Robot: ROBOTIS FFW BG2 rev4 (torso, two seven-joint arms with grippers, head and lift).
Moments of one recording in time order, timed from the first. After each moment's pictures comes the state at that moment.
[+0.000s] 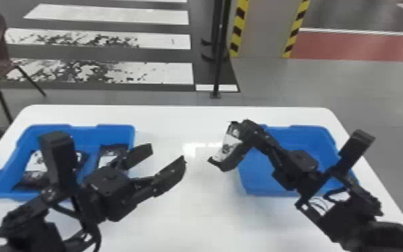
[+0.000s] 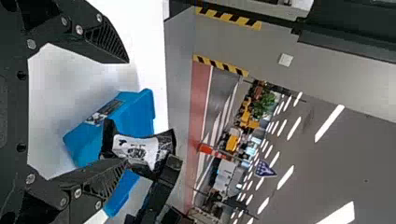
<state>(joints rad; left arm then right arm) 0.37 0.10 -0.03 -2.31 0.30 0.67 -0.51 0.25 -0.16 -0.06 -1.98 -0.56 0.33 0.51</state>
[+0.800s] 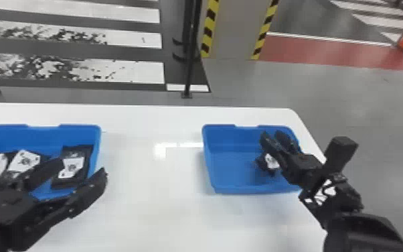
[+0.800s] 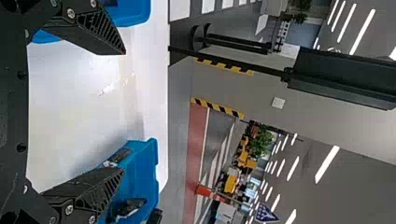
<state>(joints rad) 0.51 0.07 0.14 -2.41 0.27 0.66 -0.50 0.16 -0.14 -0.26 -1.71 -0.25 0.19 0.41</state>
